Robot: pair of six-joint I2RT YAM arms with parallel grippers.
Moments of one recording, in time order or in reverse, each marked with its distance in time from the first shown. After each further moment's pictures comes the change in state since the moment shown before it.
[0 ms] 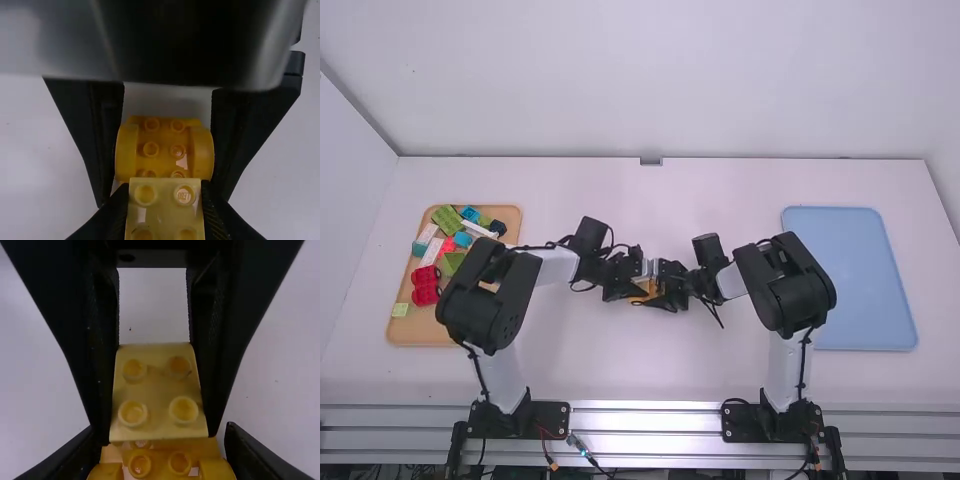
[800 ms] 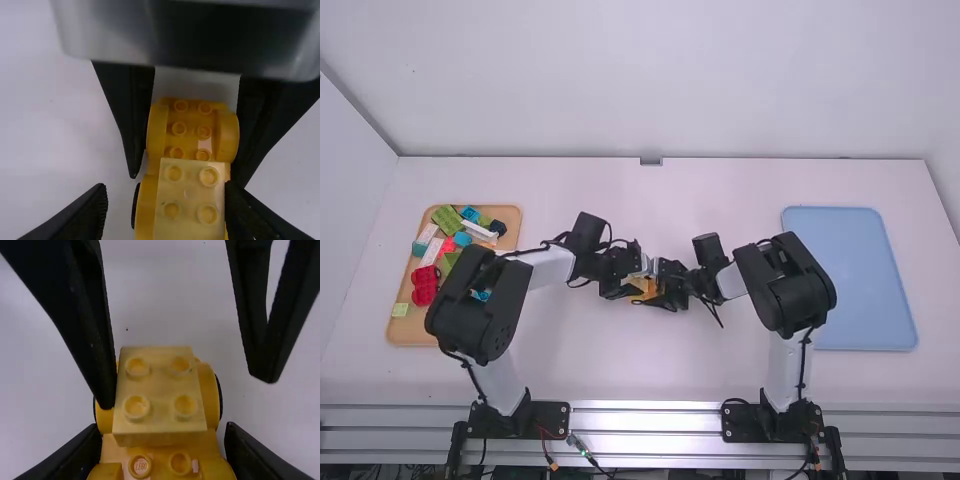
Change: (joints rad) left arm 0.004 -0.072 0.001 -0.026 -0.121 -0.028; right arm 0.002 0.000 0.000 0.004 0.007 0.004
